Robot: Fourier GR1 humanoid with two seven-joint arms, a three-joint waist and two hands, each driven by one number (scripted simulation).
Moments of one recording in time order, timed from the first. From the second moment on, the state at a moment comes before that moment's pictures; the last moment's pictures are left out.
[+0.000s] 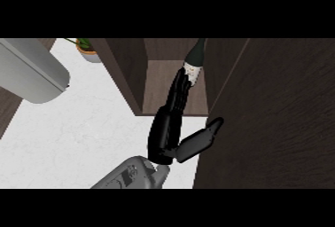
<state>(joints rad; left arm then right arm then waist) -0.51 0.02 -0.72 -1.46 0.53 0.69 -0.29 -0.61 -0.24 -0.01 -2.41 -0.19 -0.14 0.95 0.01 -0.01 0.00</state>
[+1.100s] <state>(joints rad) 0.06 0.45 -0.78 -2.10 0.56 0.45 -0.35 -0.62 -0.19 0.16 -2.41 -0.21 -0.09 0.95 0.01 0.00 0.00</state>
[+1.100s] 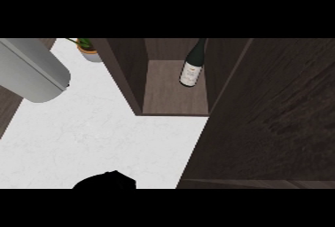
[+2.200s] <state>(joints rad) 0.45 0.87 -0.14 -2.09 1.02 -0.18 -0.52 -1.03 0.00 0.60 -1.95 -0.09 -0.36 0.85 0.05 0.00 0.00</state>
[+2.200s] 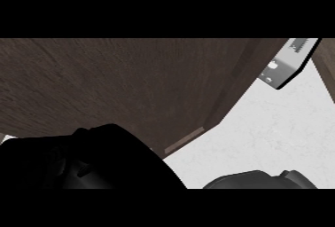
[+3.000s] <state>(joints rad) 0.47 0.94 0.07 -2.00 1.18 -0.38 -0.44 -1.32 0.00 0.46 -1.17 -0.23 -0.42 0.44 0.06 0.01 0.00</state>
